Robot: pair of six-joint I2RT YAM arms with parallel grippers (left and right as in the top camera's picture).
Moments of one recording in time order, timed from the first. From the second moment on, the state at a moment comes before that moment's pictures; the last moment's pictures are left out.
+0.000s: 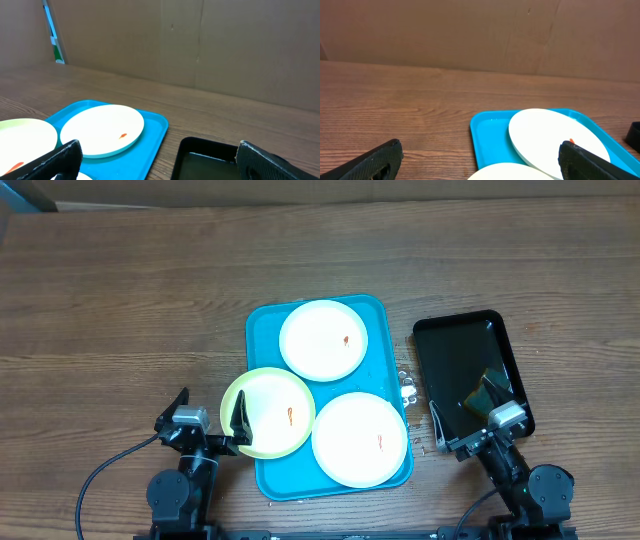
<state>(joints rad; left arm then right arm) 0.02 0.02 0.01 -0.06 0.12 -0.13 0.09 0.01 0.02 0.00 -0.35 -0.02</state>
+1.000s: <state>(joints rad) 0.02 0.02 0.01 -0.04 0.20 -0.40 0.09 0.01 0.02 0.00 -0.42 0.02</state>
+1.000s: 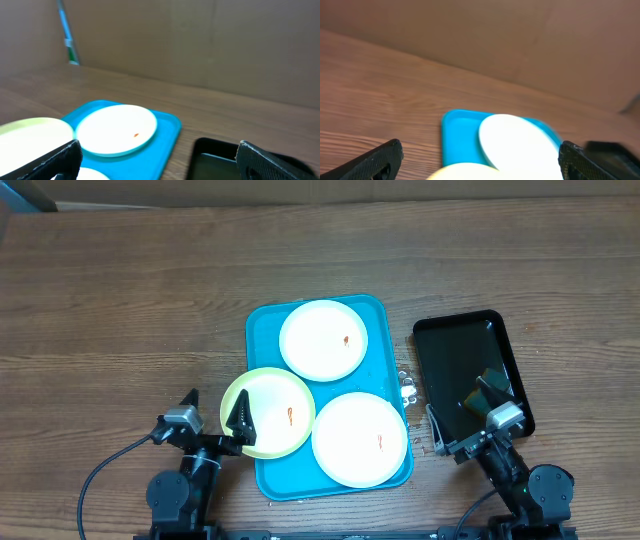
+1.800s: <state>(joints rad) 0.02 0.57 0.95 -0.78 0.46 -0.41 0.09 0.61 0.98 -0.83 -0.48 0.25</state>
